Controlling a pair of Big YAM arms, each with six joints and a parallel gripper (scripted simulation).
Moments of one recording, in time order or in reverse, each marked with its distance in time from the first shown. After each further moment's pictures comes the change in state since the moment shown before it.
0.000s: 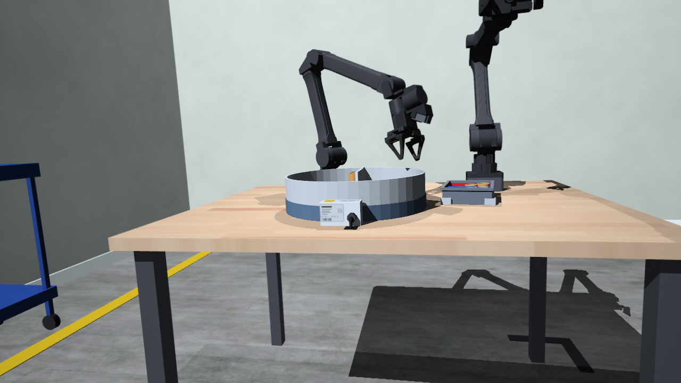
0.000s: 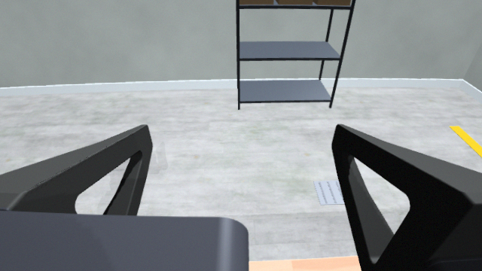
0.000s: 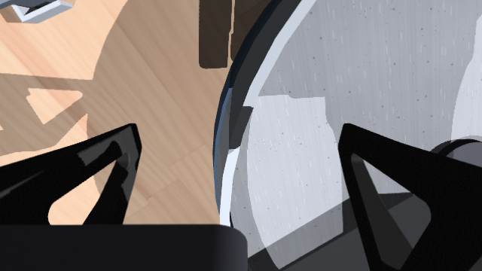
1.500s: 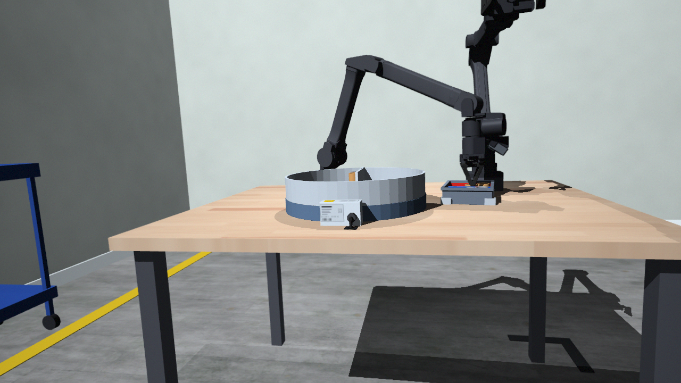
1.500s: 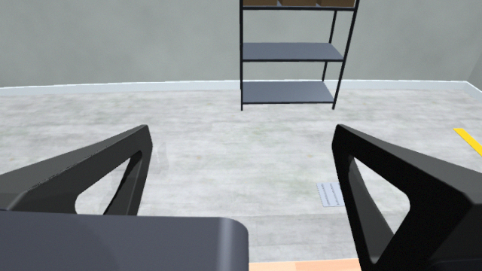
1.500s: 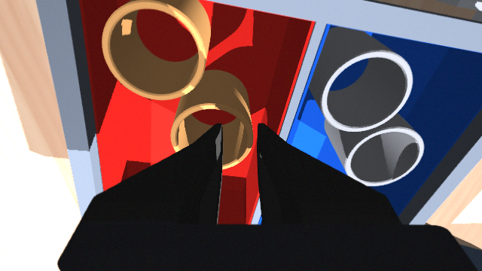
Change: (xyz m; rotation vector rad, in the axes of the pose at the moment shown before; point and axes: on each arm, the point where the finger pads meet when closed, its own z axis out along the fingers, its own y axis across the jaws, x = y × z) left arm -0.001 0.006 0.001 -0.010 -0.004 0.000; right arm -0.136 0.114 0.120 -0.159 0.236 -0.544
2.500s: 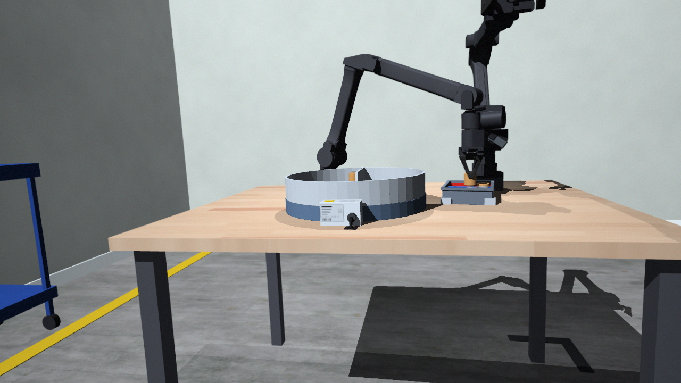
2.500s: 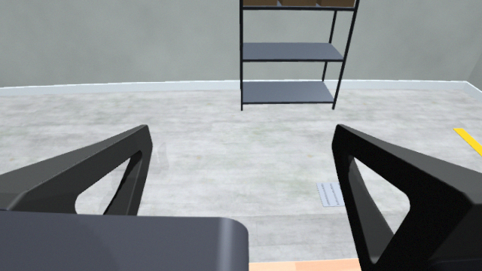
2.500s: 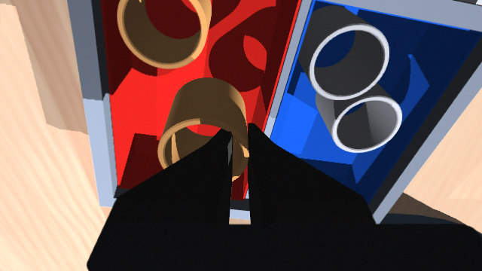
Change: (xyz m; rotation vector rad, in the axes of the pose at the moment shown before) left arm 0.000 0.000 0.000 0.000 0.000 0.000; right arm 0.004 -0.002 -0.023 -0.006 0.013 0.000
